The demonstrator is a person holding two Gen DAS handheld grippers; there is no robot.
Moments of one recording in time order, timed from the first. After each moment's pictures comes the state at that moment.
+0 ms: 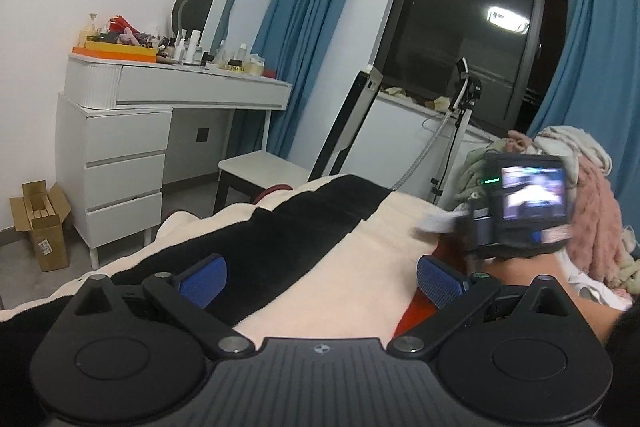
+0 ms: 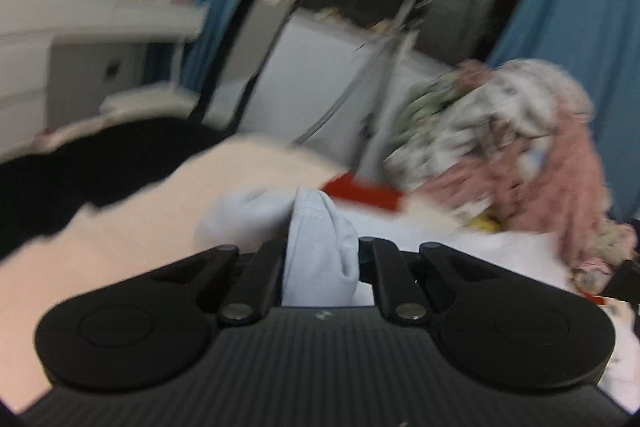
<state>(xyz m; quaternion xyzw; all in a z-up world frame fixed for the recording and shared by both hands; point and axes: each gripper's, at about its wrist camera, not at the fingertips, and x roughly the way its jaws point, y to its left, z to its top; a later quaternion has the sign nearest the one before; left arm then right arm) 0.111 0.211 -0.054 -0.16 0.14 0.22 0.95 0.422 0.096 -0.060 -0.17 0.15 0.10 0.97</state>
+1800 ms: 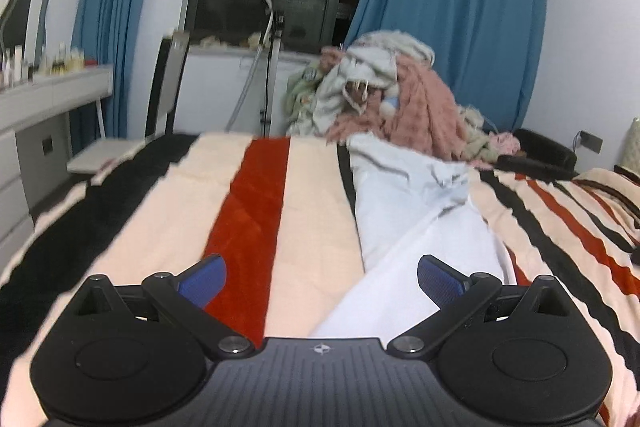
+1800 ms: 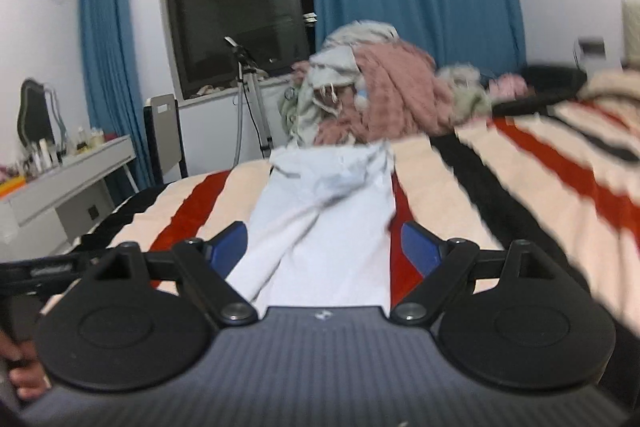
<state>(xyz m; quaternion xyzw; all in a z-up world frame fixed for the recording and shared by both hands) 0.057 0.097 -0.041 -0.06 0.24 -0.04 0.97 0.001 -0.222 -0.006 0.11 0.15 0.01 0.98</state>
